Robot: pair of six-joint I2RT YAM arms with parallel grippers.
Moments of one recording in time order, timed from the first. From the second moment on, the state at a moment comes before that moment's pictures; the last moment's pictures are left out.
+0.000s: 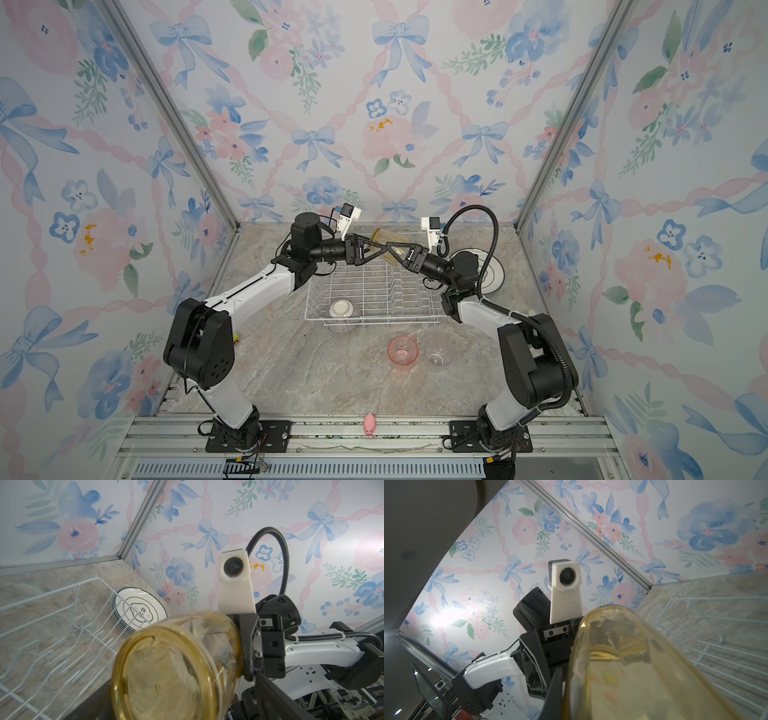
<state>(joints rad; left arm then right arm) -0.43 1.74 1.33 0.26 0.91 -0.55 0.34 1.59 0.87 1.06 -0.83 1.18</state>
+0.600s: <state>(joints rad) -0.44 1.14 1.02 0.04 0.09 -0.31 0.77 1.23 1.25 -0.60 -0.24 0.07</state>
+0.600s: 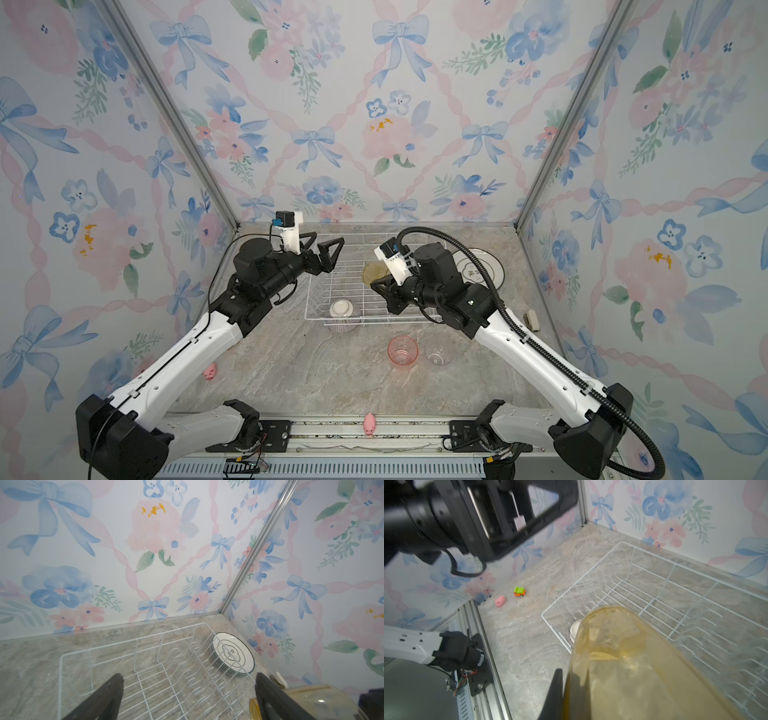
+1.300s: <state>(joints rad) -0.44 1.12 1.02 -0.09 -0.11 -0.25 1.18 1.67 1.42 -1.08 0.04 -0.15</state>
